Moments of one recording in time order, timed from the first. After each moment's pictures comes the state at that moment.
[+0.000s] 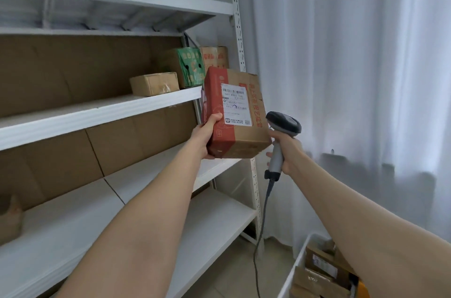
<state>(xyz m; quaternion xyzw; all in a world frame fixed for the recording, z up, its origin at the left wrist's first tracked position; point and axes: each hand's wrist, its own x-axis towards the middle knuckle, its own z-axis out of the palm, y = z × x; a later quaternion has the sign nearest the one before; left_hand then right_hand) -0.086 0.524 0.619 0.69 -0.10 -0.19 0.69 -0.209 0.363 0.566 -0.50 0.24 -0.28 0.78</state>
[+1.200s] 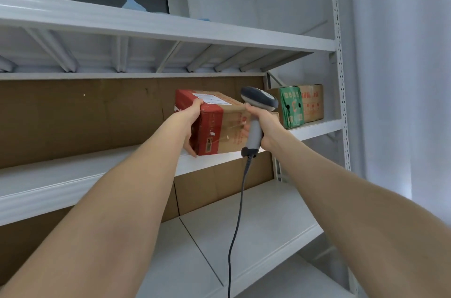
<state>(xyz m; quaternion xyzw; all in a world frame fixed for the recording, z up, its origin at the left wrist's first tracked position) 0.092 0.776 0.797 0.77 0.04 -0.07 0.64 0.060 0.597 0.745 -0.55 -0.02 -0.19 0.81</state>
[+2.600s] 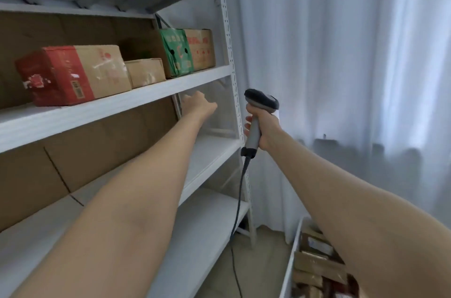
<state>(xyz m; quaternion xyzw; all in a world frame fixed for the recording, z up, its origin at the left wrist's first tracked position) 0.036 0.509 0.654 0.91 -0.24 0.08 0.32 -0.087 0.410 0.592 -0.44 0.22 -0.31 0.81</state>
